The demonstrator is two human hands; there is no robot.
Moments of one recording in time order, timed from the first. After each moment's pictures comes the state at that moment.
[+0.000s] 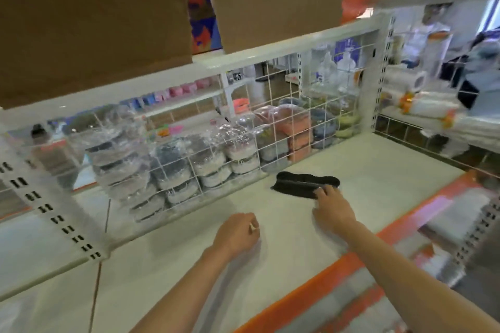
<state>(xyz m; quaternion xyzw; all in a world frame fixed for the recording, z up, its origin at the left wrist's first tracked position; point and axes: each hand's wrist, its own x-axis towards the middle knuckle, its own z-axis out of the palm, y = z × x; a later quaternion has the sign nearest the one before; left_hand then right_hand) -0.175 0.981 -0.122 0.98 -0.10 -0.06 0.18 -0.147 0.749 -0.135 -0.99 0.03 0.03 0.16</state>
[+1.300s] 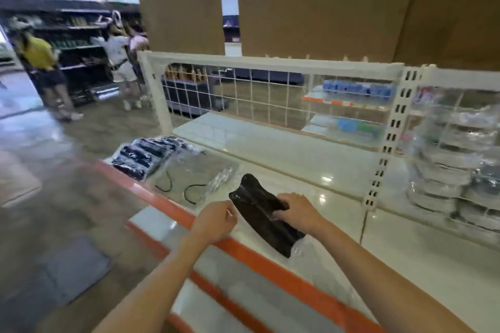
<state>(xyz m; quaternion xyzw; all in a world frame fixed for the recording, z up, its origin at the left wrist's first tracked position) -0.559 1.389 -0.093 0.88 0.42 0.11 0.19 -0.385 1.278 -0.064 -0.77 -0.55 0.21 0.24</state>
